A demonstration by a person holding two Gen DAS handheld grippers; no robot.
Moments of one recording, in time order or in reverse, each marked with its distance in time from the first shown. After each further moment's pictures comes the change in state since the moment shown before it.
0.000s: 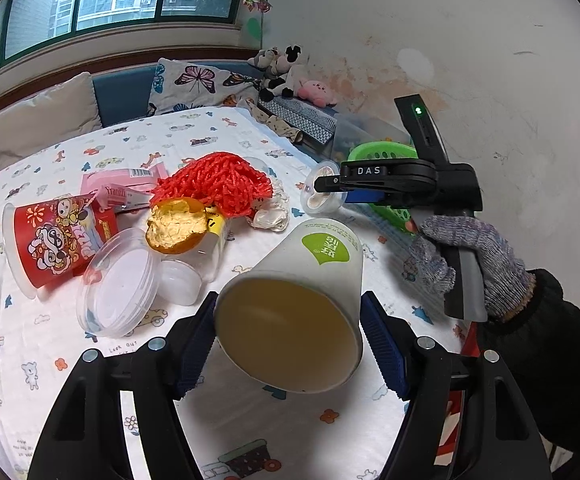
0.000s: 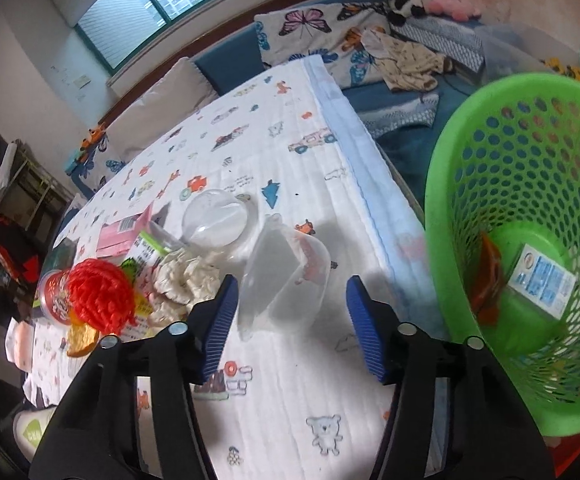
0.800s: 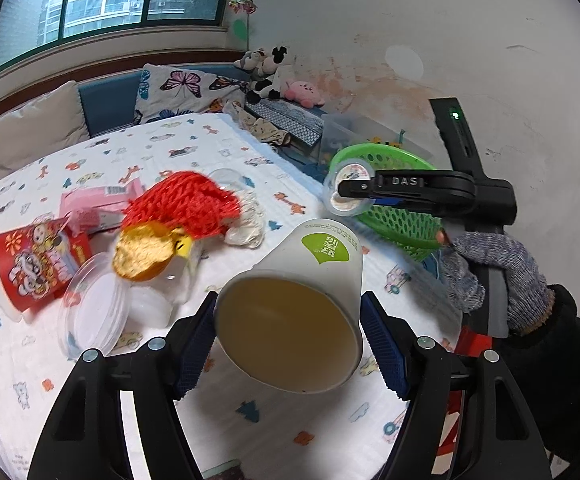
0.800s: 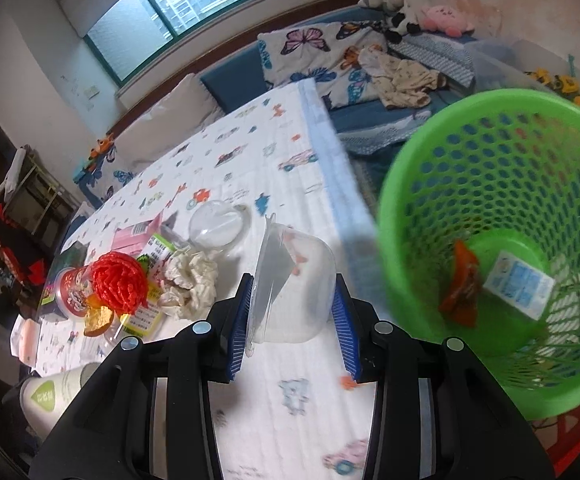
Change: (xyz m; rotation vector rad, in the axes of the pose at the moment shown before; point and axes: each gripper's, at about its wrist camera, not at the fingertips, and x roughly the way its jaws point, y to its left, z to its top) left arm 0.012 -0.023 0.019 0.037 -0.003 -0.029; right arm -0.062 -0.023 -0.010 -0.017 -0.088 -0.010
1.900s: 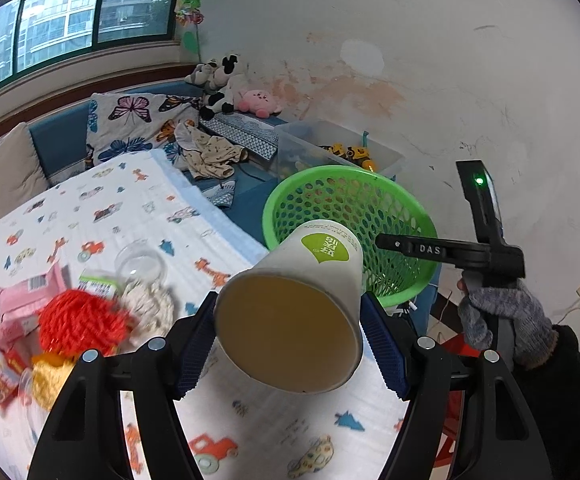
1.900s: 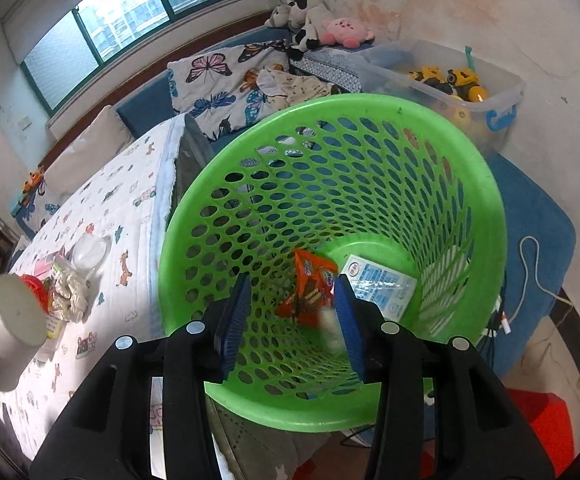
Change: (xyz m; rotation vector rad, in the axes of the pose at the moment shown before) left arm 0.062 -0.073 0.080 0.118 -0.003 -0.070; right arm -0.059 -0.119 -0.007 0.087 -0.054 -0.236
